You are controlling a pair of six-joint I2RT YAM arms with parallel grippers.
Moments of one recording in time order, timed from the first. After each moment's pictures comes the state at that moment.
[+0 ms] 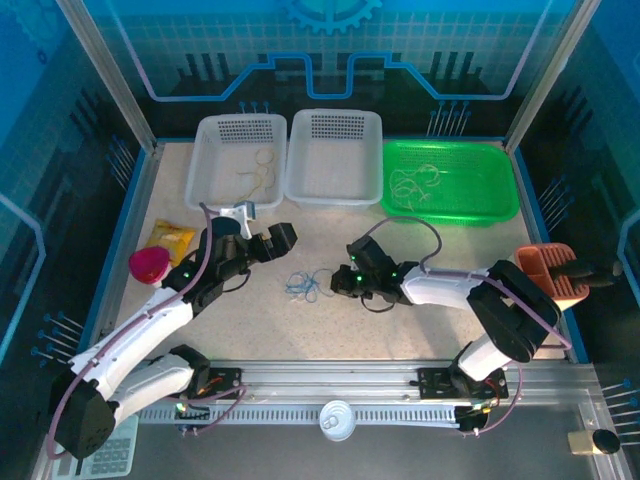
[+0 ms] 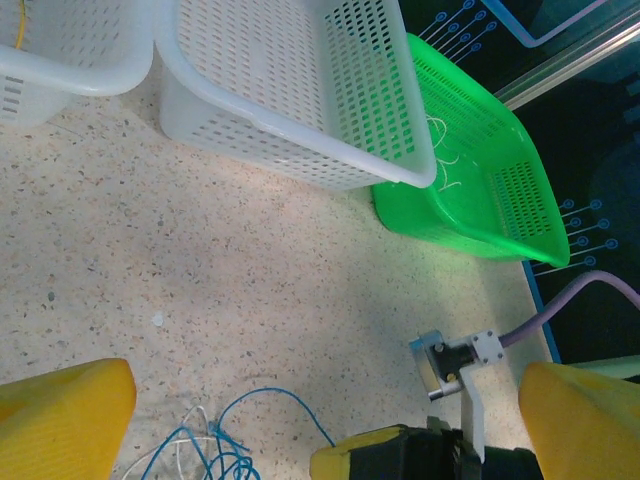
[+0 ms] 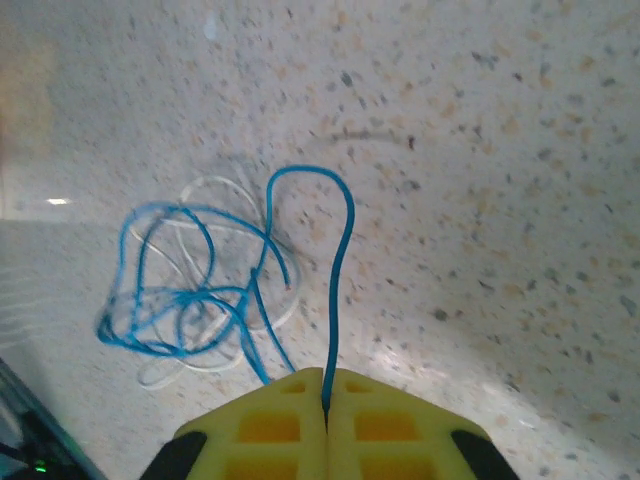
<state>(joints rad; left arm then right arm) -0.47 0.97 0.67 -0.16 0.09 -0.77 0.75 1.55 0.70 0.00 -0.22 0.93</state>
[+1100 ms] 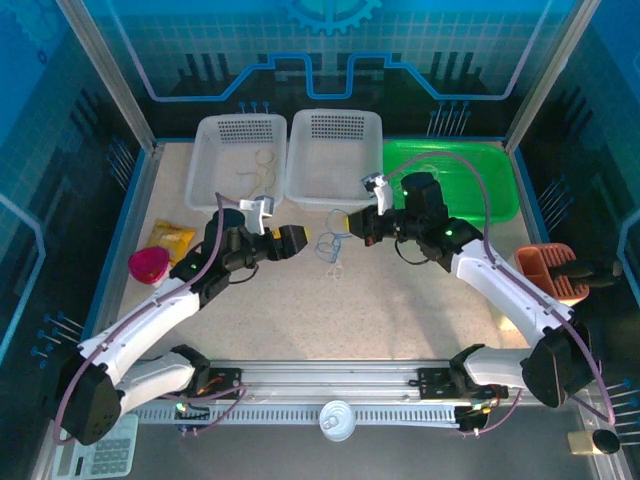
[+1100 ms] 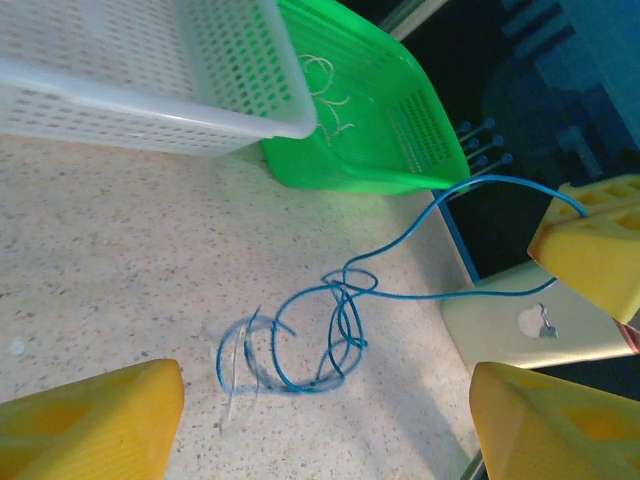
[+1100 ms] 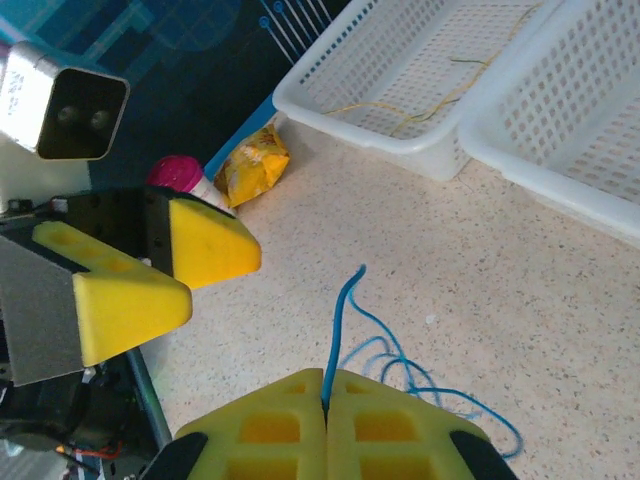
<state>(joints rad) -0.47 1.06 0.71 -0.04 0.36 -0.68 0.48 1.26 1.04 -0.29 -0.56 0.27</state>
